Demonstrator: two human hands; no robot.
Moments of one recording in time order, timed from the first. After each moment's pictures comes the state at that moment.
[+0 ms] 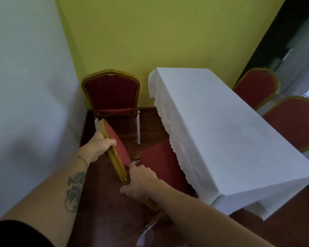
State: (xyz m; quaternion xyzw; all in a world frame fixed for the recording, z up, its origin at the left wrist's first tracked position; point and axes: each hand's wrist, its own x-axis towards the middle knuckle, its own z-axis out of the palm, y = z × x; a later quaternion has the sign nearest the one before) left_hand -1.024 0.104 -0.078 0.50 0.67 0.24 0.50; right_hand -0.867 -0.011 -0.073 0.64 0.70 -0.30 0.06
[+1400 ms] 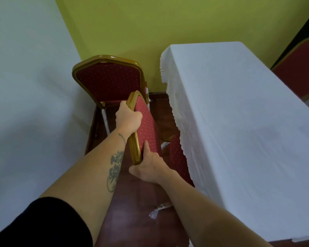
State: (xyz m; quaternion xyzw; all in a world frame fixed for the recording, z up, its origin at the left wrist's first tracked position) left_hand -0.864 0.265 -0.086 0.49 0.74 0.33 0.33; right_hand -0.767 0.151 -0.129 0.63 0.61 -0.47 -0.05
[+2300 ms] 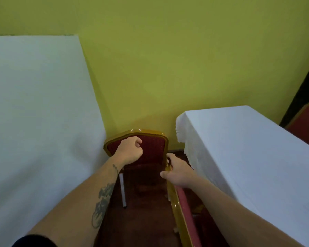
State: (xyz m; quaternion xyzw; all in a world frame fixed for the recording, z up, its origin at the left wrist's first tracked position) left_hand -1.016 0.414 -0.002 0.66 0.67 0.22 0.25; right_hand -0.810 0.342 -0.028 0.63 0.67 -0.36 -0.17
